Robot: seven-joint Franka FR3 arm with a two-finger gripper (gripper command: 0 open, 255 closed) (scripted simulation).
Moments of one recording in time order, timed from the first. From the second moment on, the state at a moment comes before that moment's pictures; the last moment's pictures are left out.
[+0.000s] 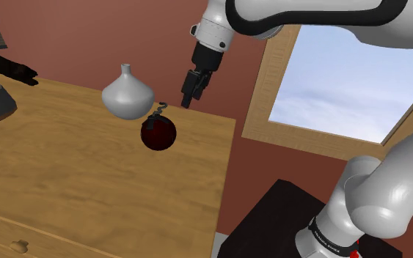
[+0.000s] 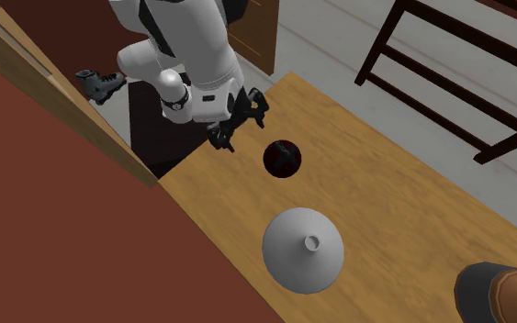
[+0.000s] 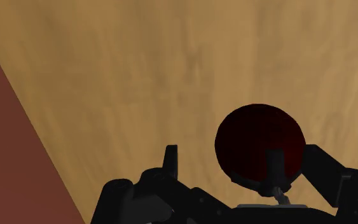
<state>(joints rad) 0.21 -0.26 0.14 -1.95 0.19 1.90 -0.12</state>
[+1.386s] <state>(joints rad) 0.26 -0.12 0.20 -1.89 0.20 2.02 -0.17</state>
